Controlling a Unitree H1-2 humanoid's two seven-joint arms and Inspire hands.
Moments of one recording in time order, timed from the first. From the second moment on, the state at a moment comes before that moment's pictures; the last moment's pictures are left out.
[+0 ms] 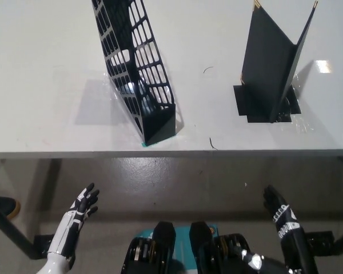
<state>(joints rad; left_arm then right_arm) -0.01 0.15 0.01 0.15 0.01 -0.18 -0.07 0.18 -0.02 0.13 -0.09 -0.04 -0.36 0.03</state>
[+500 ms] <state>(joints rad) -0.01 0.15 0.01 0.16 0.01 -0.19 -0.07 -0.14 0.00 -0.06 -0.13 -0.08 -0.34 -0.05</state>
